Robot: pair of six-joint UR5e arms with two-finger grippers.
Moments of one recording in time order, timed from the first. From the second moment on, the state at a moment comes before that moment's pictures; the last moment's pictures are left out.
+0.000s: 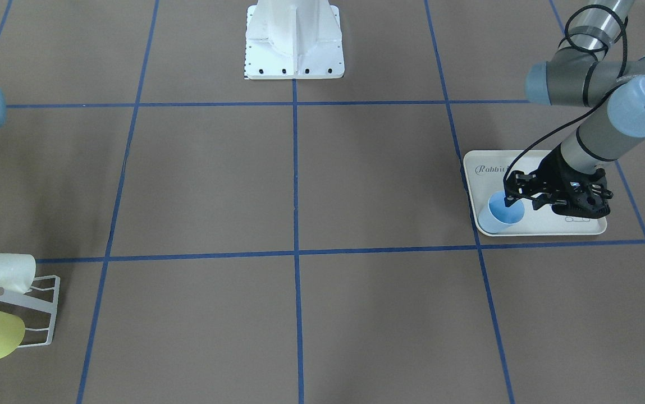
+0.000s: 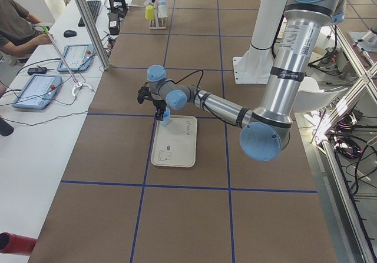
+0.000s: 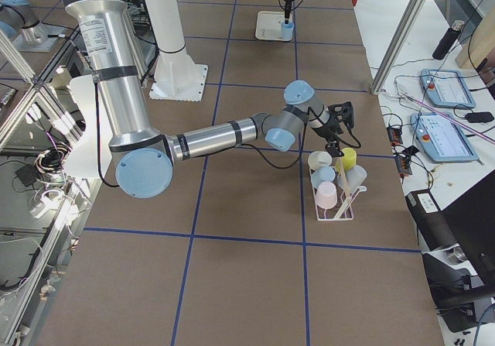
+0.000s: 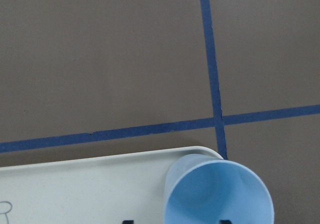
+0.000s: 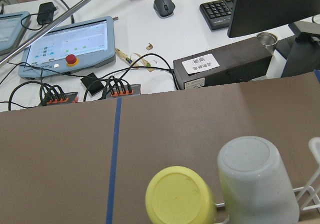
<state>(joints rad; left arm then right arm) -0.99 -1.82 -1.63 -1.88 -2.23 -0.70 1.13 -1.34 1.57 -0.82 1.83 0.97</state>
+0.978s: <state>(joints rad) -0.97 -1.83 -1.58 -1.90 -2.23 -0.70 1.13 -1.34 1.58 -0.82 1.82 0.97</state>
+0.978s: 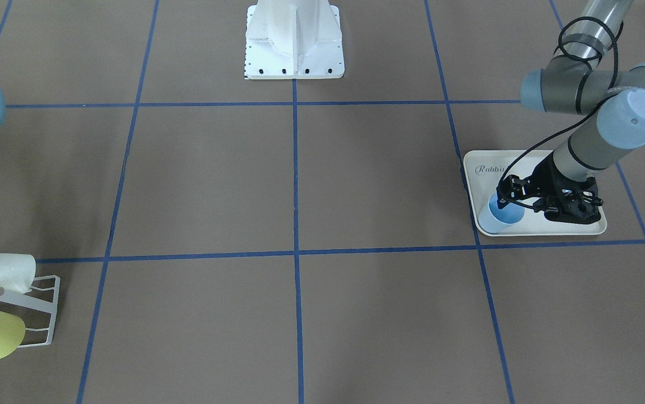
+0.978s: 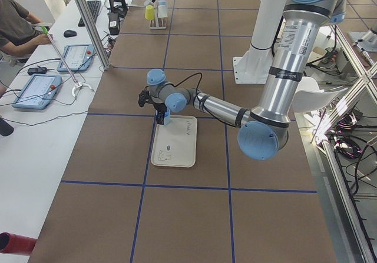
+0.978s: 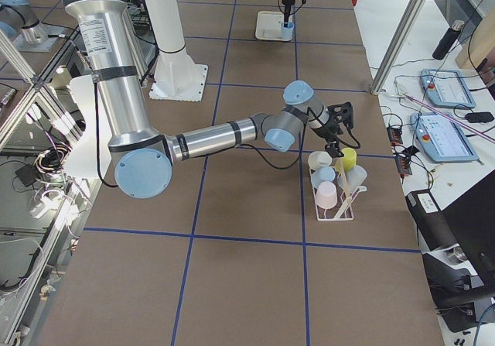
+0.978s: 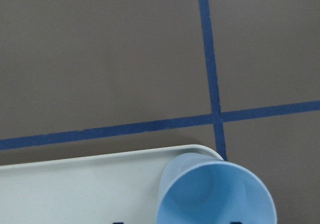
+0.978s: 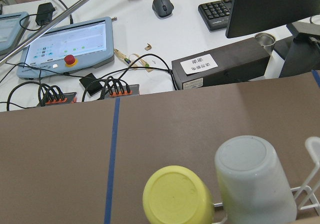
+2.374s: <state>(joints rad) -1.08 -1.83 -1.65 -1.86 -2.21 -0.69 1.13 -1.36 1.61 -0.82 1.82 0.97</state>
